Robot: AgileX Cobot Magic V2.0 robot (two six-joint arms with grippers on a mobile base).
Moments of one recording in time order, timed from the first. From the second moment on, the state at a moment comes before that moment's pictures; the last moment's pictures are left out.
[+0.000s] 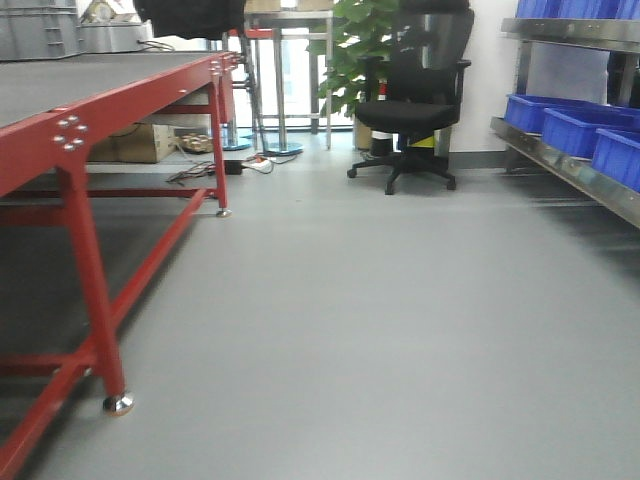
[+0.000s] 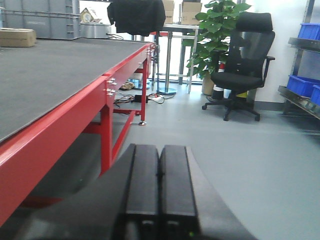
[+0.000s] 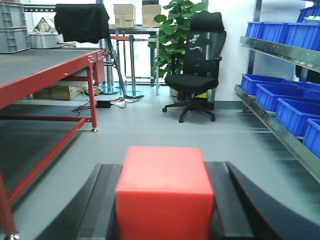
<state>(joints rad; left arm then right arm) -0.02 -0.01 0.03 -0.10 -0.04 0.05 0.02 0.22 -0.32 -0.01 0.11 0.07</state>
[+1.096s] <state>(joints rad) -0.02 -0.01 0.03 -0.10 -0.04 0.05 0.02 0.22 -0.32 -0.01 0.11 0.07</state>
